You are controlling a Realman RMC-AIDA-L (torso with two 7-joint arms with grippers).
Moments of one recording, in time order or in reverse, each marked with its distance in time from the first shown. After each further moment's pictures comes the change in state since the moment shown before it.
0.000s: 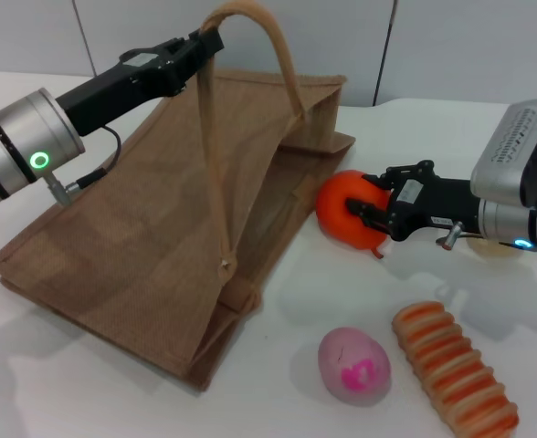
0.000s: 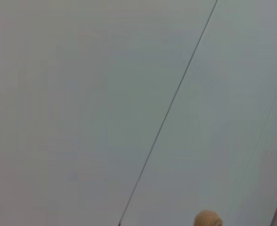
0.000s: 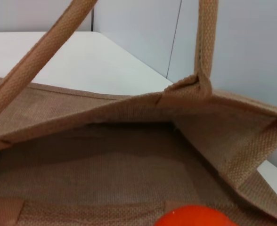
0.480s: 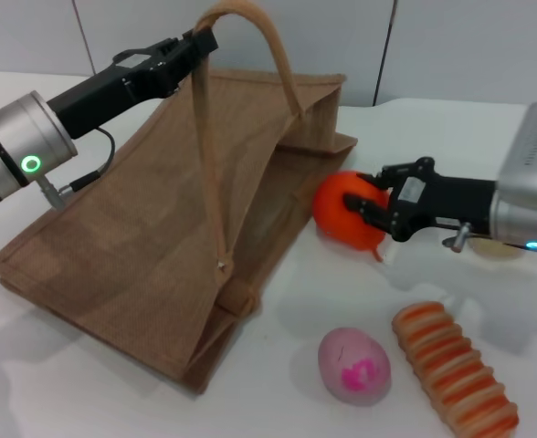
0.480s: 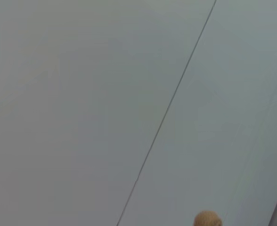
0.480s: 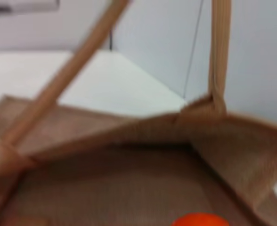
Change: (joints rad) left arm 0.012 0.004 -0.010 0.000 0.000 -0.030 0.000; right arm -0.052 0.000 0.013 -0.078 -0.003 -0.148 0.000
